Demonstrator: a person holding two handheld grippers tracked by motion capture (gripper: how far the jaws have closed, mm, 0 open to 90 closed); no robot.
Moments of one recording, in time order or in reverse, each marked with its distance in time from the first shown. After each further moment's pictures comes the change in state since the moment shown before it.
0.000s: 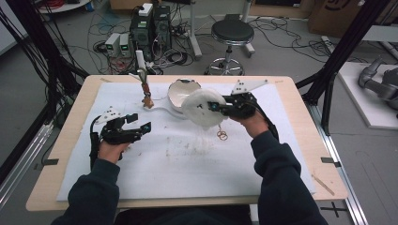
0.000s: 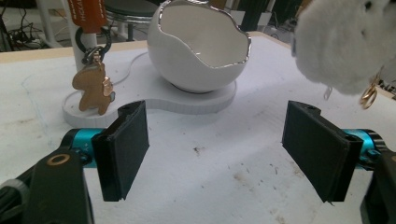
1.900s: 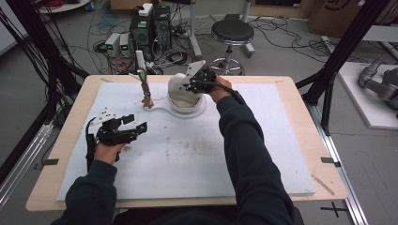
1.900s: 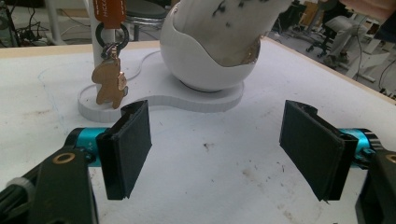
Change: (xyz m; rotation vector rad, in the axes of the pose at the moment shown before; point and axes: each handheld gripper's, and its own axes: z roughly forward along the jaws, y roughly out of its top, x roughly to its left) left arm 0.008 -0.005 -0.007 -0.011 0.007 -0.028; right arm -0.037 0.053 0.134 0.332 -0.171 -0.493
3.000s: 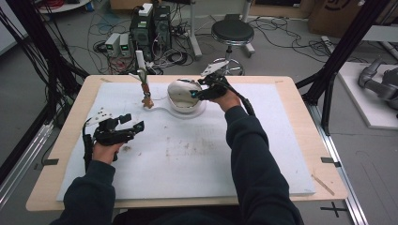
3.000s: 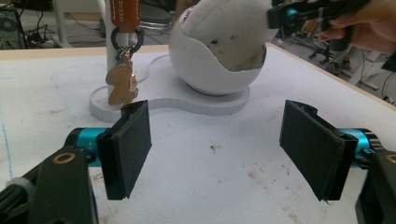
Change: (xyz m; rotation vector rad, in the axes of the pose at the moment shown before) left arm 0.006 -0.001 -0.006 -0.025 0.020 -0.013; right arm -0.003 -0.050 -0.016 -0.091 0.102 0.476
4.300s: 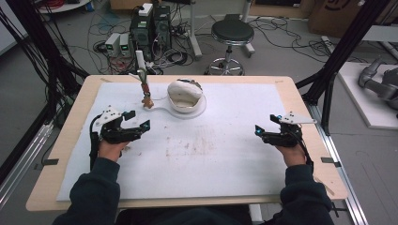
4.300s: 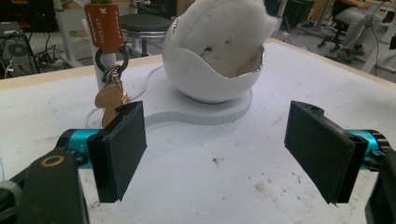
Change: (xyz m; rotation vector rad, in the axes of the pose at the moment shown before) left arm -0.013 0.005 0.014 -0.004 0.016 0.115; right arm 0.030 -0.195 -0.166 -0.137 -0.309 0.281
